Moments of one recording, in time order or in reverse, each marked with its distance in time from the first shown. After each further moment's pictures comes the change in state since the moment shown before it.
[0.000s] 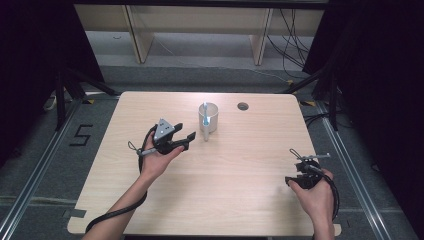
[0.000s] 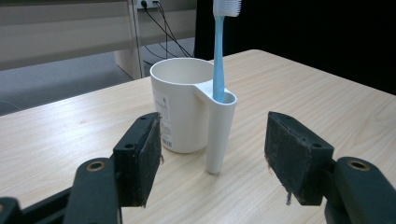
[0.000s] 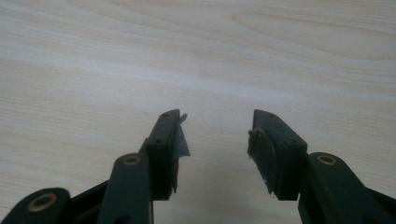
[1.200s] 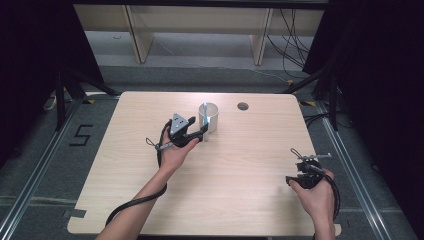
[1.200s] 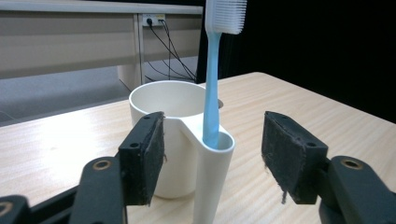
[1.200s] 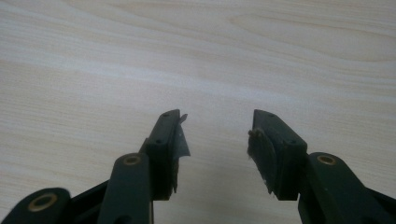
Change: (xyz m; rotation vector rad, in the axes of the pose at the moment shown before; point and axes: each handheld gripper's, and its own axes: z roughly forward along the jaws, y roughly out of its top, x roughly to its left) left arm -0.013 0.001 0.052 -0.074 0.017 -0.039; right arm -0.001 0.000 -0.002 0.001 0.009 0.004
